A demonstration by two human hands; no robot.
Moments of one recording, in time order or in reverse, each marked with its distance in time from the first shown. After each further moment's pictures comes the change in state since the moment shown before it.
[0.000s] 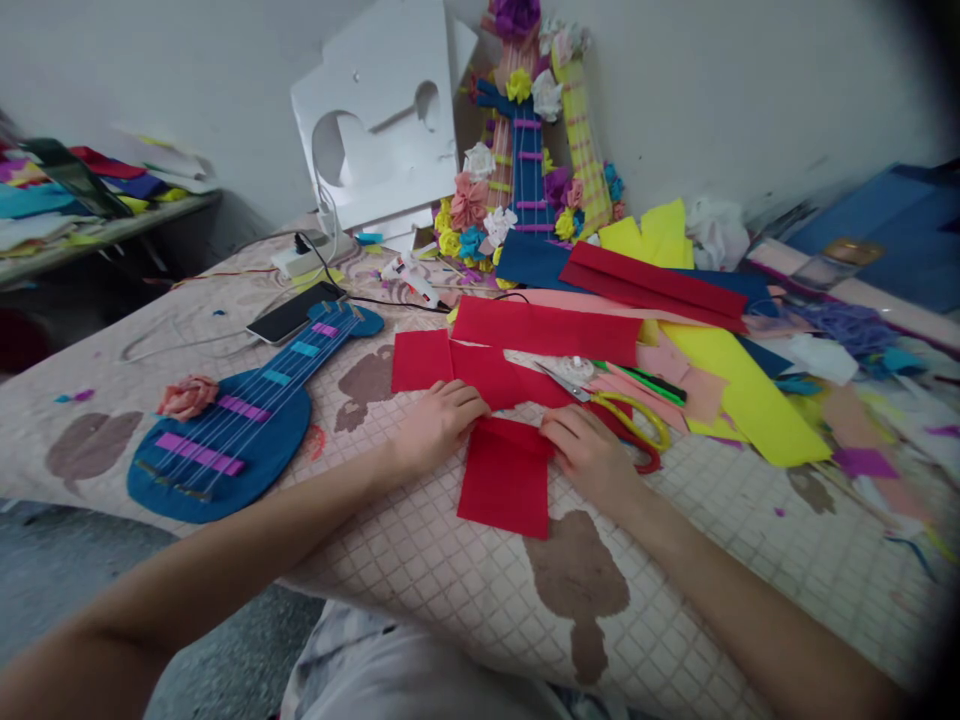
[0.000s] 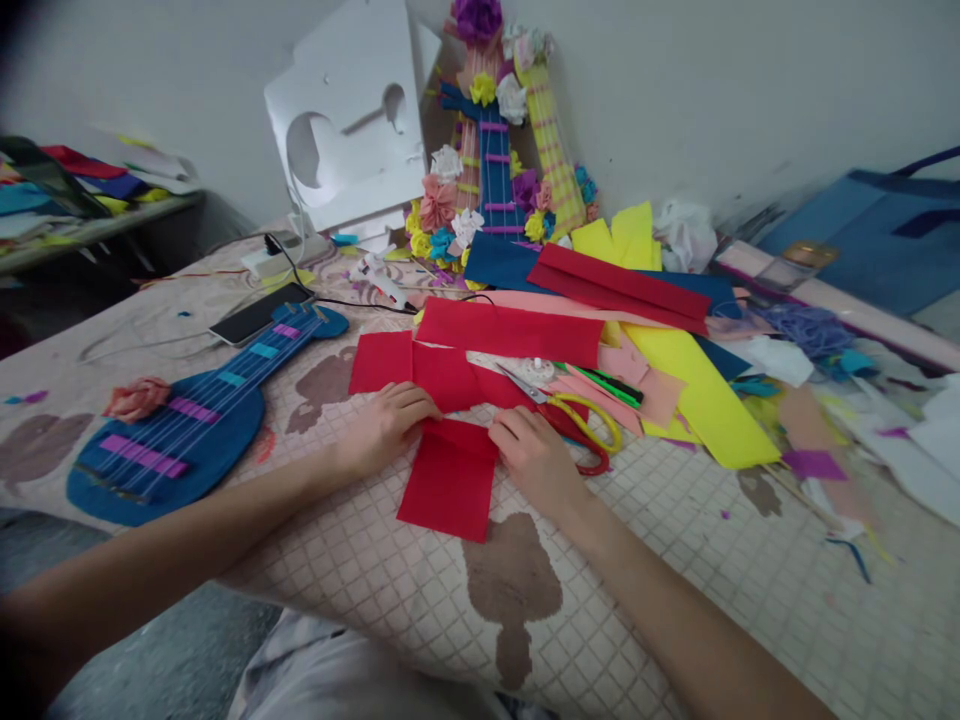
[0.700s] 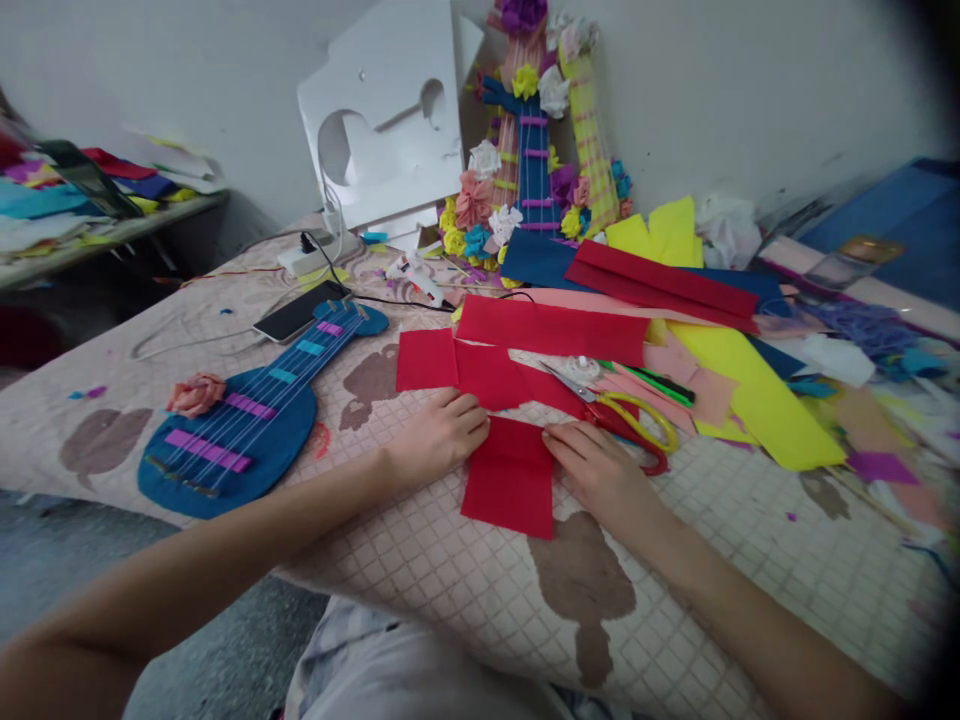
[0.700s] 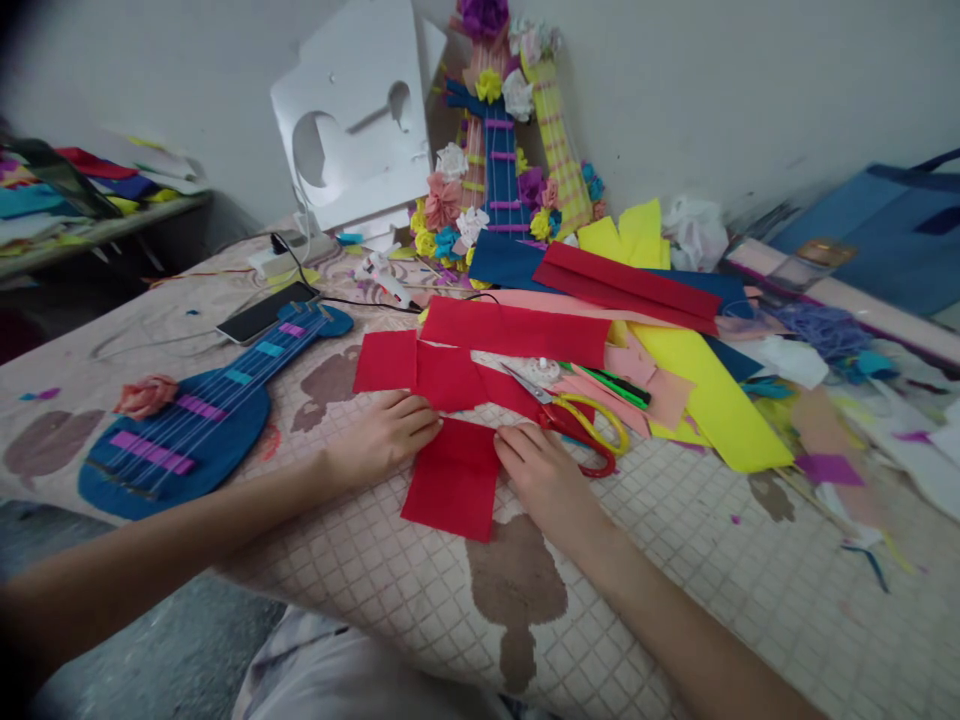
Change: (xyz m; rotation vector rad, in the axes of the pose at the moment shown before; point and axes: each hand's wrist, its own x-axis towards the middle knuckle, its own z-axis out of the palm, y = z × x) left_hand -0.009 0.007 -0.011 0.386 -0.116 0.285; right_hand -0.017 -0.007 -0.006 -0.088 -0.079 -0.051
